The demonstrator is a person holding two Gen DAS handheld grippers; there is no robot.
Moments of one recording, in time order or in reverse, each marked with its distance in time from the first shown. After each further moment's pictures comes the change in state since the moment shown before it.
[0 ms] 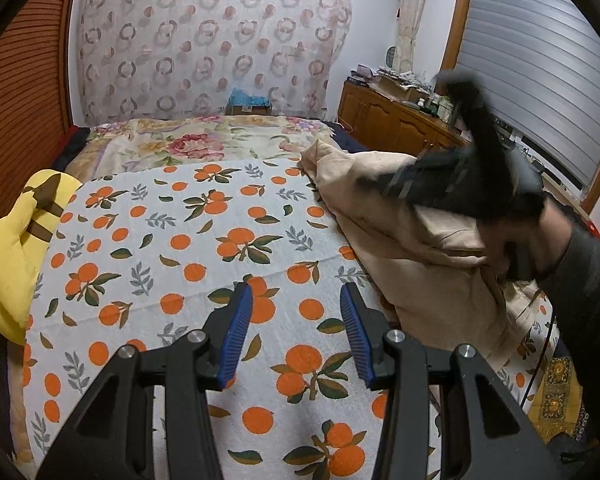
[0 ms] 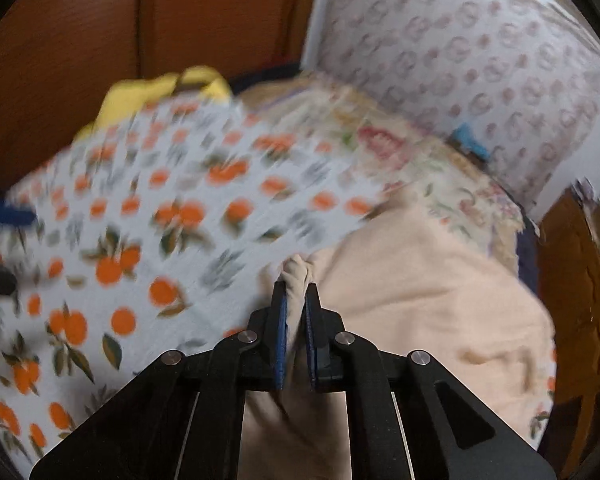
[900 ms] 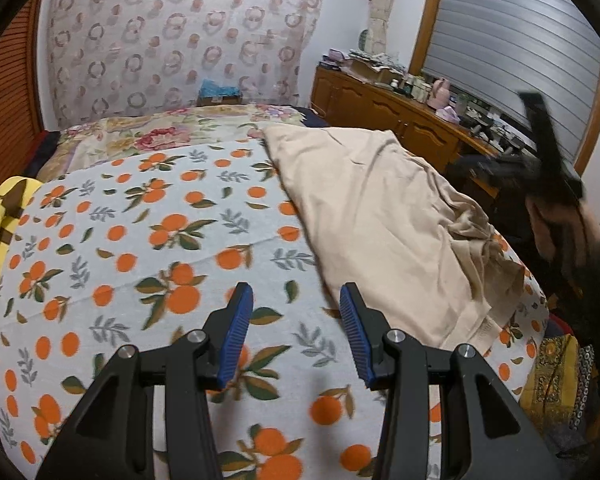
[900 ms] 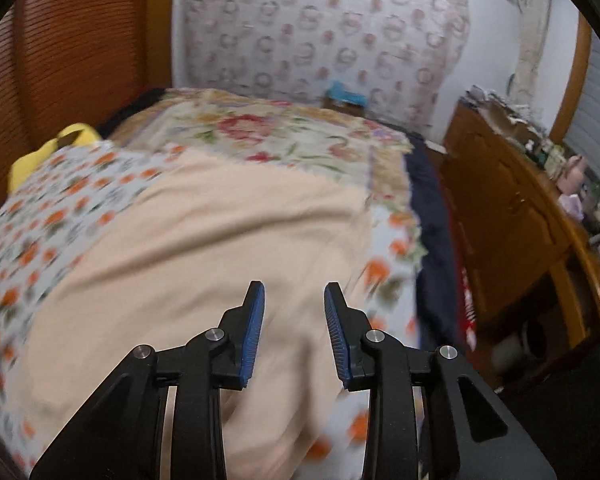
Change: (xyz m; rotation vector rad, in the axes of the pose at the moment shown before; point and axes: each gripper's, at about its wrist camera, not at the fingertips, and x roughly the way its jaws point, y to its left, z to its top) left arm 0.022 -0.051 -0.010 0.069 0.051 -0.074; right arm -0.107 -0.109 -0.115 0.330 0.019 -0.236
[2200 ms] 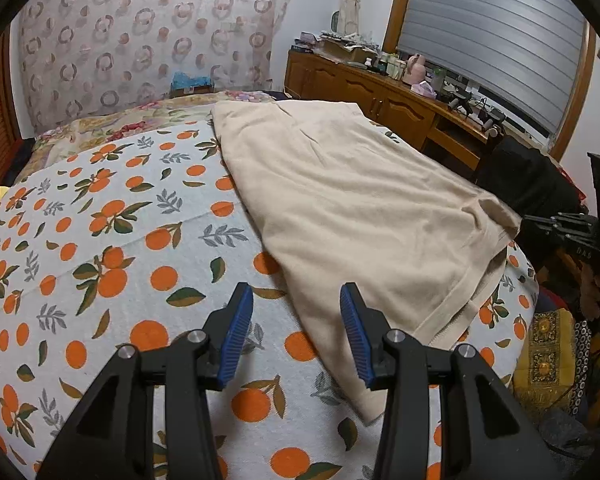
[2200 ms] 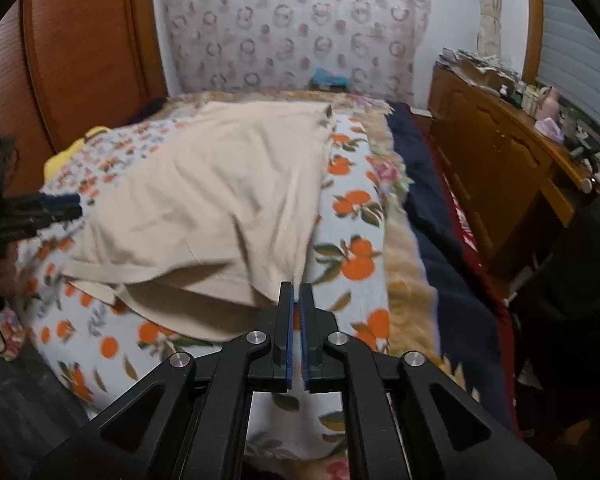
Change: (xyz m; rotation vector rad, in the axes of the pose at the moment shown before) left arm 0.019 -0.045 -0.013 0.059 0.057 -0.051; right arm -0.101 -0.013 -0.141 0.158 0.009 0.022
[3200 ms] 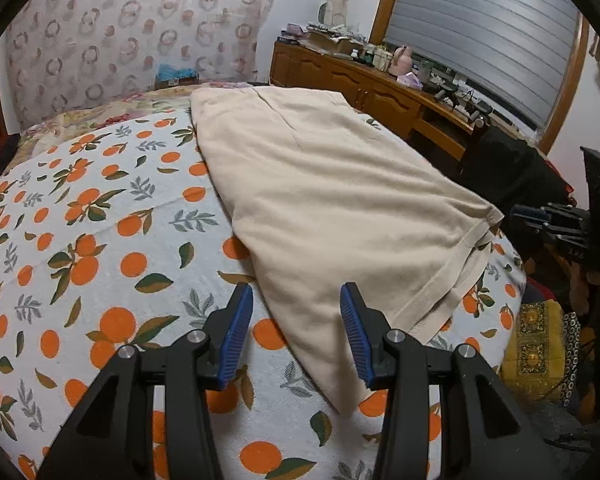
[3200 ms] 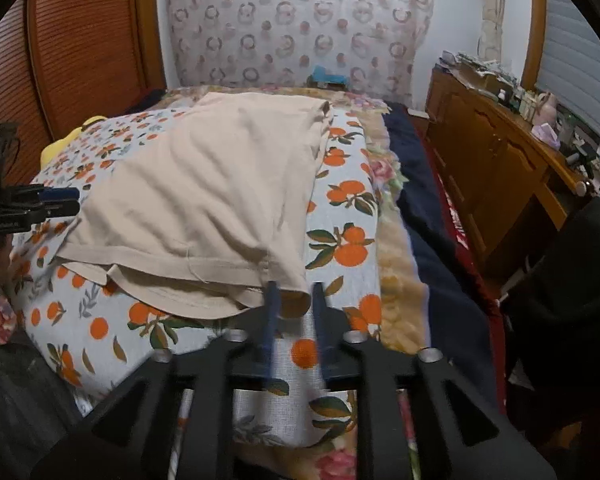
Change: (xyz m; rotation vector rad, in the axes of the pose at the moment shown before) left arm 0.007 -0.012 -0.007 0.015 0.035 -0.044; right arm -0.007 -0.001 -0.012 -0.030 -0.002 -0.023
